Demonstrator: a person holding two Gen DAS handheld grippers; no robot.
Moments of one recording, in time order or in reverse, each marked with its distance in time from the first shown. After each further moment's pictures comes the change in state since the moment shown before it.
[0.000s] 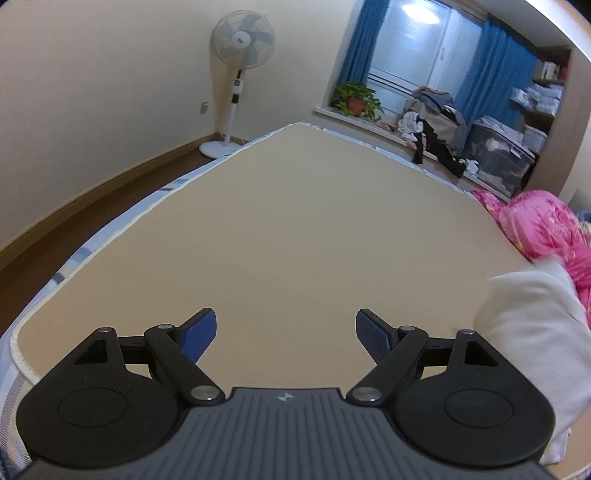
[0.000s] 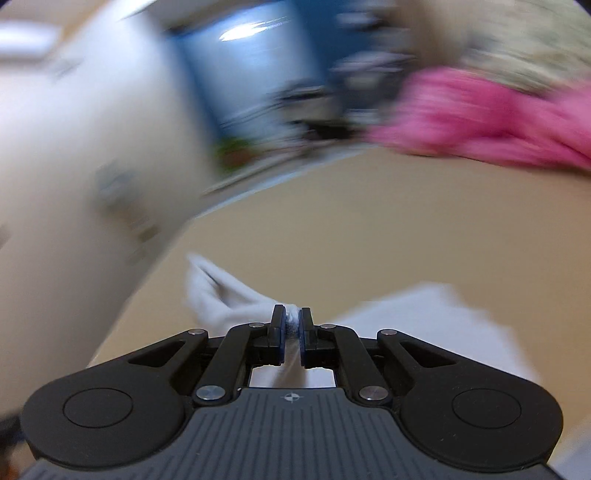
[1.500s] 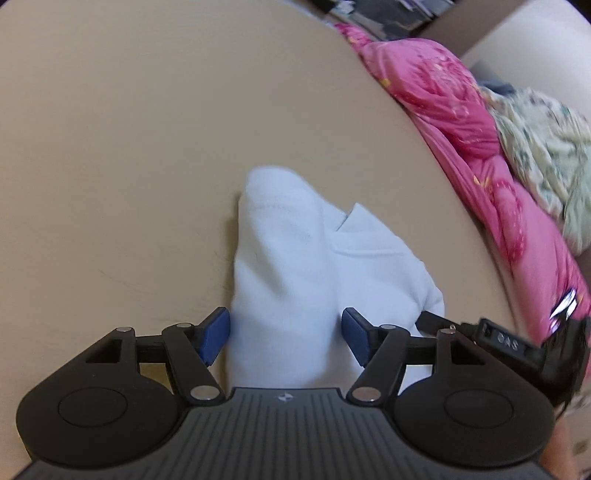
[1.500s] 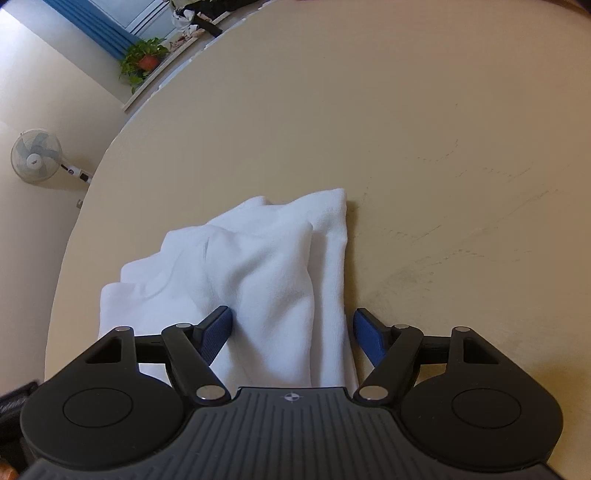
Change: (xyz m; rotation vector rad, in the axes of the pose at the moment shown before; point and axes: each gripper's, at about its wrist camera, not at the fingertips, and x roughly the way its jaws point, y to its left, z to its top) left arm 0.240 -0.370 -0.128 0.050 0.558 -0.473; right arm 0.193 -0.161 0.035 0.122 0.461 0.057
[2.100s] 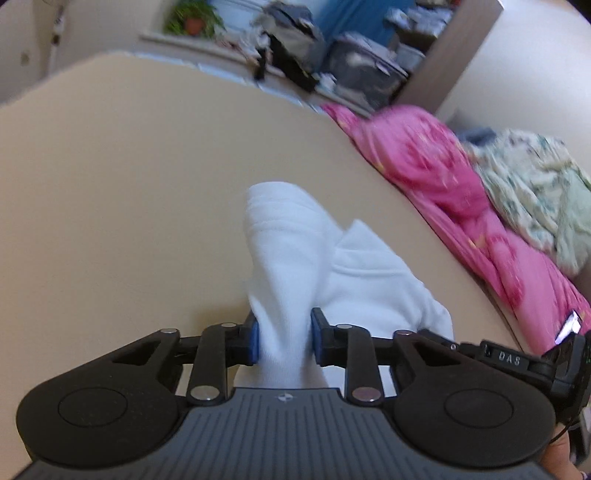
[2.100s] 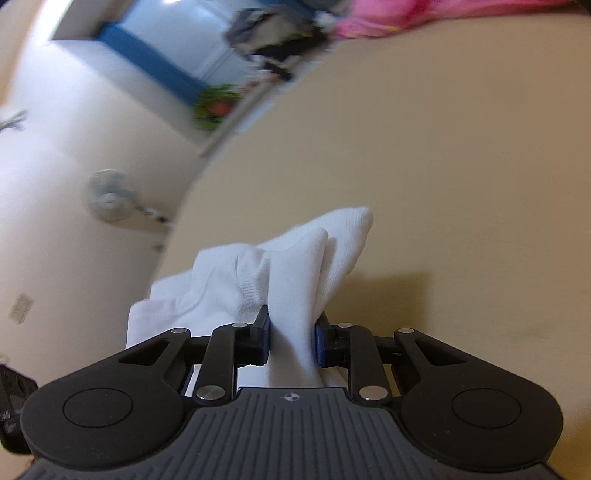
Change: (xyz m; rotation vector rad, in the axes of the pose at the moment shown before) left arm -0.140 0.038 0.095 0.145 -0.285 0.064; right arm 0.005 0.114 -0.013 -0.026 -0.157 0.309
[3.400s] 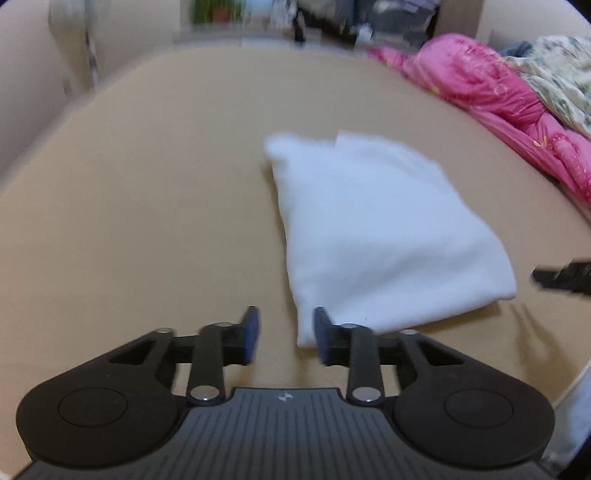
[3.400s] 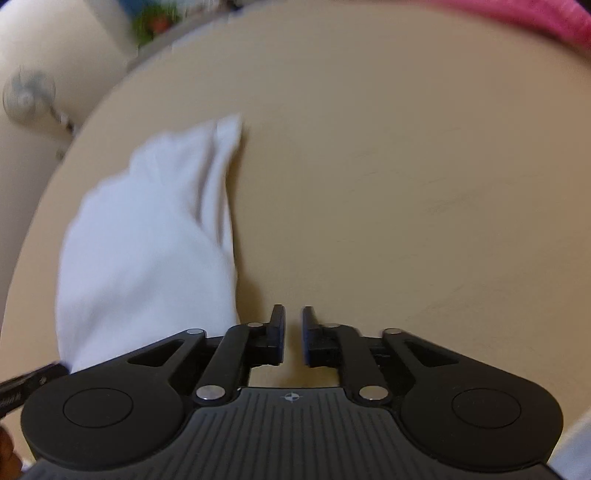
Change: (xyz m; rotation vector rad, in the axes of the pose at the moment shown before) left arm -0.071 0.017 -0.138 0.237 0.069 0.310; right arm -0.064 0.023 -0.075 -0.206 0.099 -0.446
